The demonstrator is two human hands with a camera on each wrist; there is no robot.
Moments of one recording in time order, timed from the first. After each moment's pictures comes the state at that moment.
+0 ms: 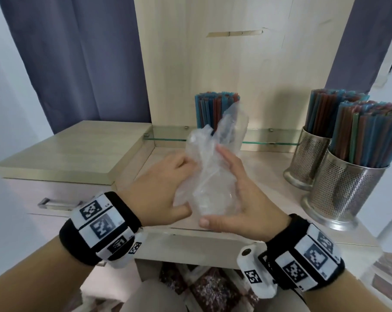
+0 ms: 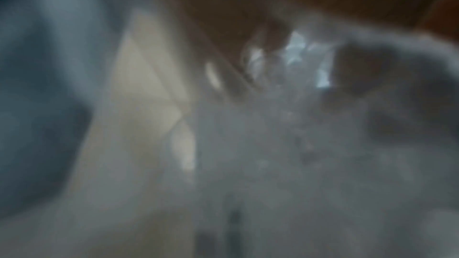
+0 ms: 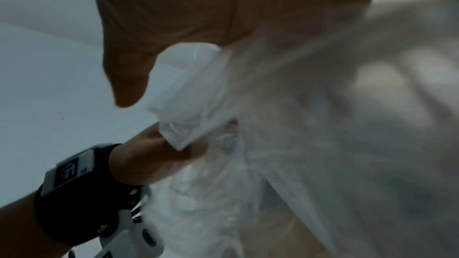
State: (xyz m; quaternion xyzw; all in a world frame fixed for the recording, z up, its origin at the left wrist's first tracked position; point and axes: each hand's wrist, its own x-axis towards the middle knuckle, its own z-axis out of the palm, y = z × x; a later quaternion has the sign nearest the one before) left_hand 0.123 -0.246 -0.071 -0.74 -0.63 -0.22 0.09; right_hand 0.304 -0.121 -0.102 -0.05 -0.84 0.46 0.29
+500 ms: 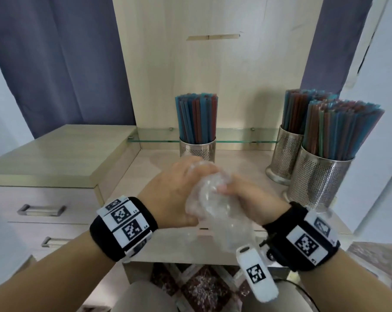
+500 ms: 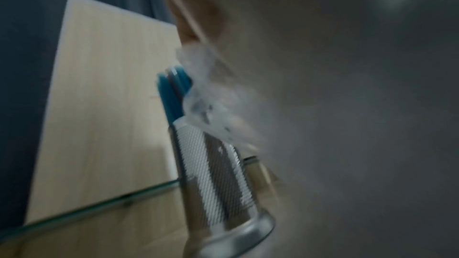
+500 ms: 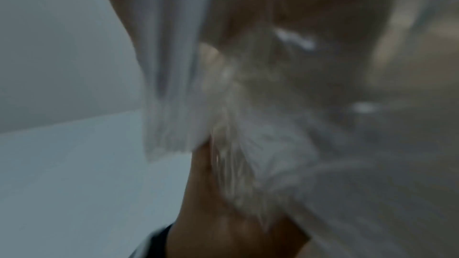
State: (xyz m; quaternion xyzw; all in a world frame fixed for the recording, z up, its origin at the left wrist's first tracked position) left_hand 0.154 -0.206 -0.094 -0.77 -0.57 -0.24 0.13; right_hand 0.333 -0.111 -0.084 -0.09 -0.68 0.69 0.20
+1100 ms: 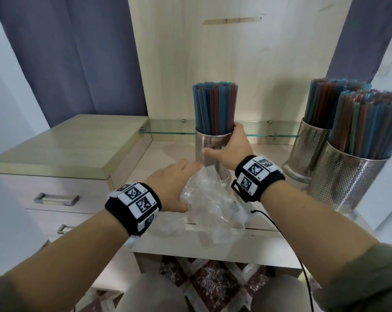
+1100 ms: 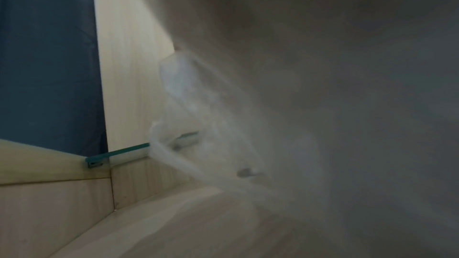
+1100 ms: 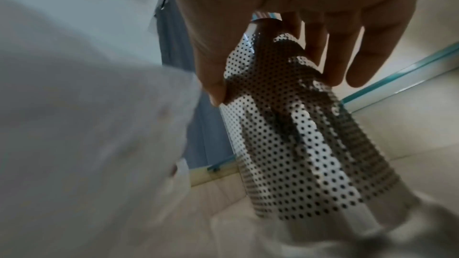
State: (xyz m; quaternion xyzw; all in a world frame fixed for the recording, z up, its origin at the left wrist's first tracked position) left_hand 0.101 -0.186 -0.118 -0.65 -0.76 -0.05 0.01; right_hand 0.212 -0.006 -0.107 -0.34 -0.79 0.34 0.38
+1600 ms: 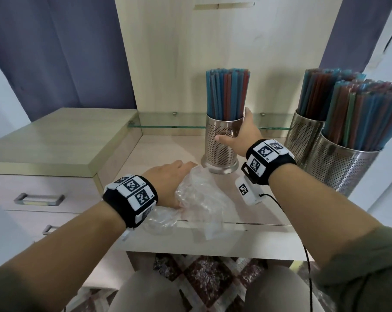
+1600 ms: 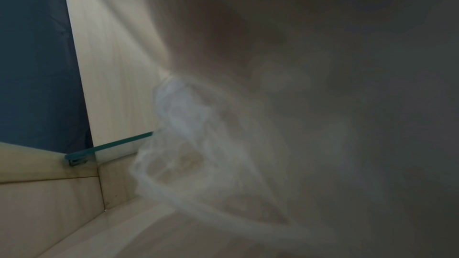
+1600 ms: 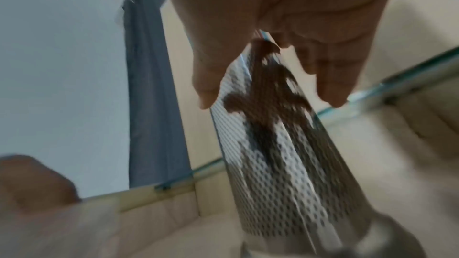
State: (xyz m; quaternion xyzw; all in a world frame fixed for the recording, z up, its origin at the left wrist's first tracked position) left_hand 0.097 -0.165 -0.128 -0.65 -0.76 0.03 -0.03; right_hand 0.239 0.022 -0.090 -0.38 -0.80 0.31 0.35
